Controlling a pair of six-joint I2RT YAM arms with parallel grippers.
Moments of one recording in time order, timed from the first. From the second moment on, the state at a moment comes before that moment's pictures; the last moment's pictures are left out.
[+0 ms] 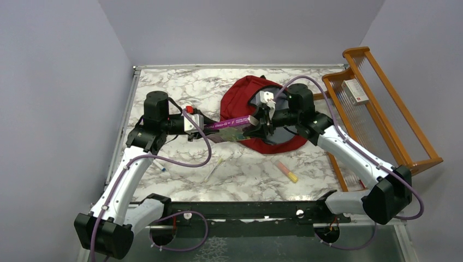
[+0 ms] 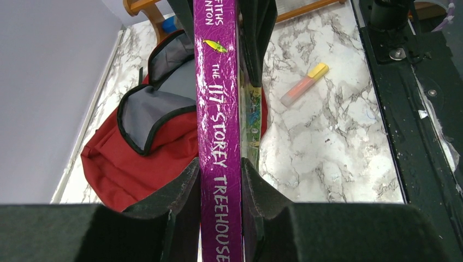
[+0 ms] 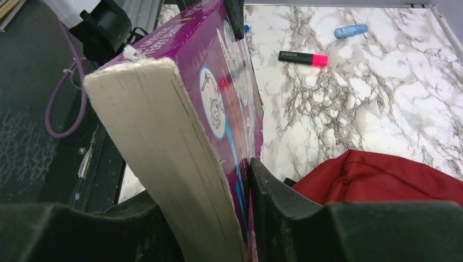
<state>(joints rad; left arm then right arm) -0.27 1.00 0.99 -0.39 1.16 0.74 0.56 1.30 1.08 -0.16 -0.98 -0.37</state>
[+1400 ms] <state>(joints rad) -0.28 1.07 0.88 0.12 0.51 0.02 0.39 1.27 1.04 -0.24 -0.22 0.38</state>
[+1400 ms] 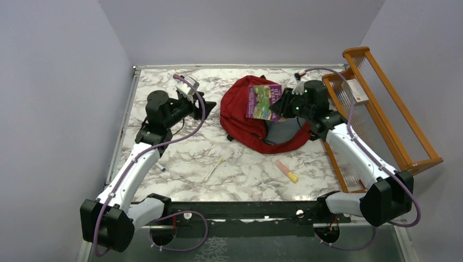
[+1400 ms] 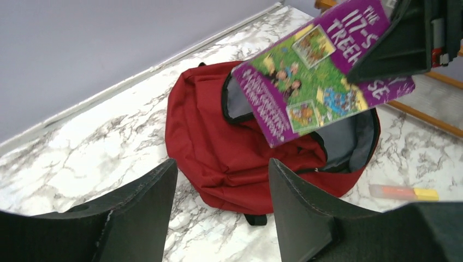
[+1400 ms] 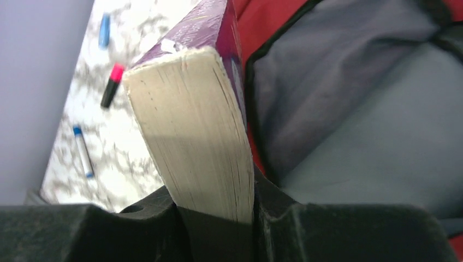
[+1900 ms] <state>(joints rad) -0.52 1.32 1.13 0.07 0.19 -0.06 0.19 1.18 1.16 -0.24 -0.05 0.62</state>
